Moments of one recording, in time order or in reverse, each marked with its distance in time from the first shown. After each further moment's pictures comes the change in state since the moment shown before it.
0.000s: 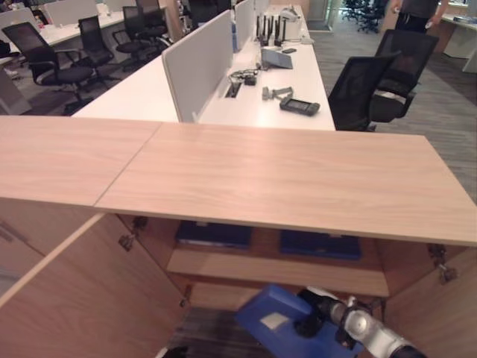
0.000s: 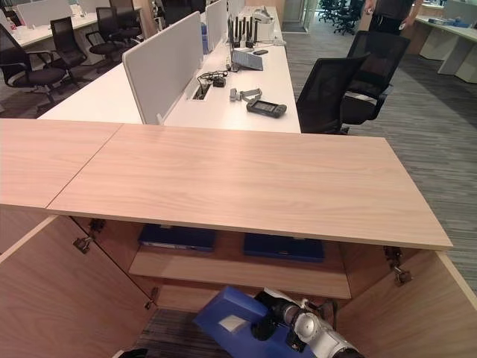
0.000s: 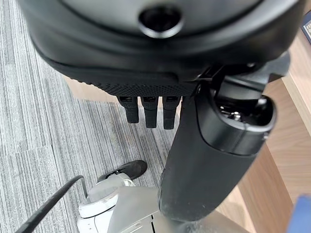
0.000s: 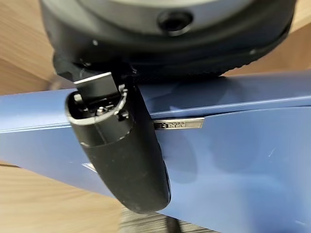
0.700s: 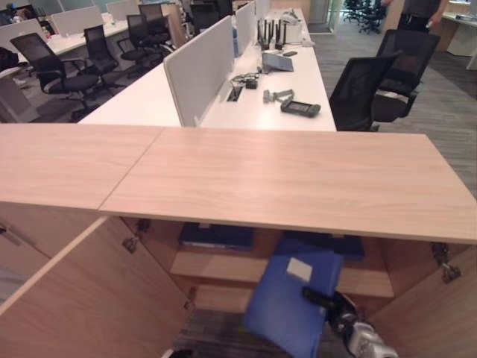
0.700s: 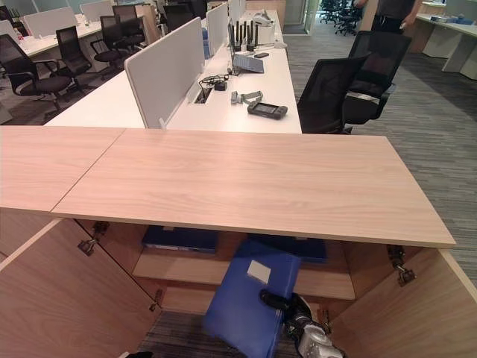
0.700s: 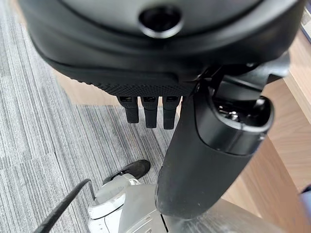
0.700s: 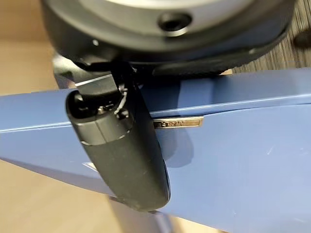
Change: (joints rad) left arm -0.003 0.006 -0.082 0.000 0.000 0.001 -0.001; right arm 0.023 0.198 -0.390 0.192 1.049 -0.042 -0.086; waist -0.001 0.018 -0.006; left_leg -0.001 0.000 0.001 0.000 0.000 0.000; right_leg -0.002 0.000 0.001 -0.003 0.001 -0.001
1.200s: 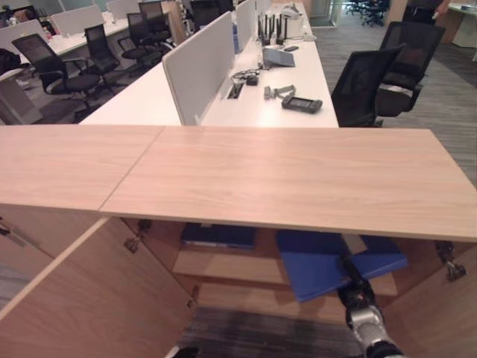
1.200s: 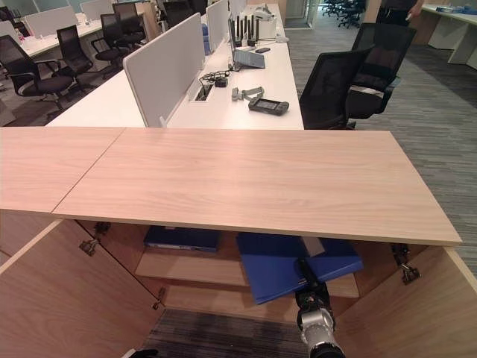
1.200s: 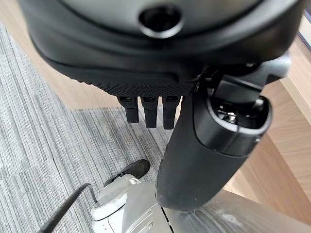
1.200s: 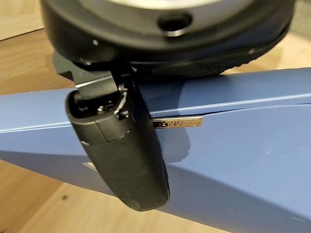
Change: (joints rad) left arm 0.018 0.007 -0.063 -0.072 0.007 0.012 0.007; right arm -0.113 0.079 -0.264 0.002 0.455 -0.166 -0.106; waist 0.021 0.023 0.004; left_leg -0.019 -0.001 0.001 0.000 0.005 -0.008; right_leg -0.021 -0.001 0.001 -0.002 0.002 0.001
